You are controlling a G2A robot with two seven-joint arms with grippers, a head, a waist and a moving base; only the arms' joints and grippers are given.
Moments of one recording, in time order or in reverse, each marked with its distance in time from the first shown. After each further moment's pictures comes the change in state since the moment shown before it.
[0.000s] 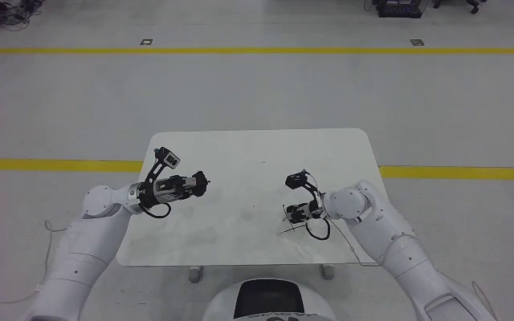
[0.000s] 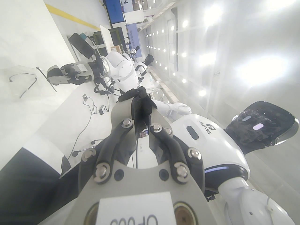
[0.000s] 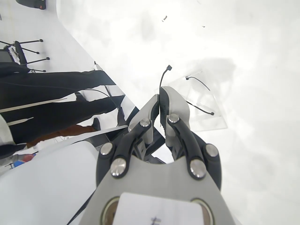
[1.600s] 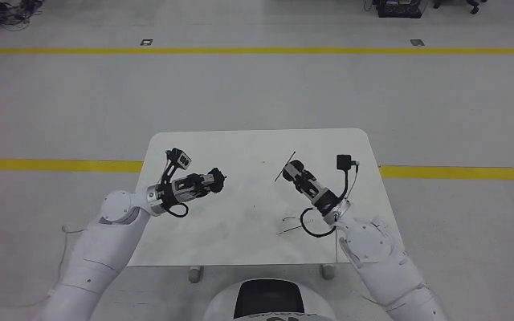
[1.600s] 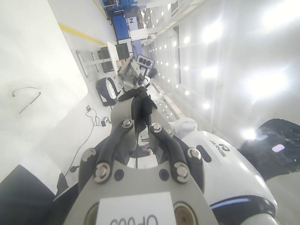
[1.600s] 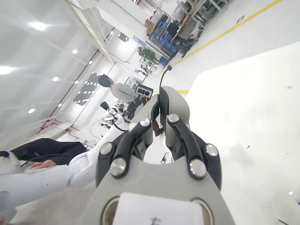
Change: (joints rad) left arm 0.052 -0.034 0.062 -0.122 0.122 0.000 0.285; right arm -0.396 0.000 0.169 -0.428 0.309 -0.097 -0.947
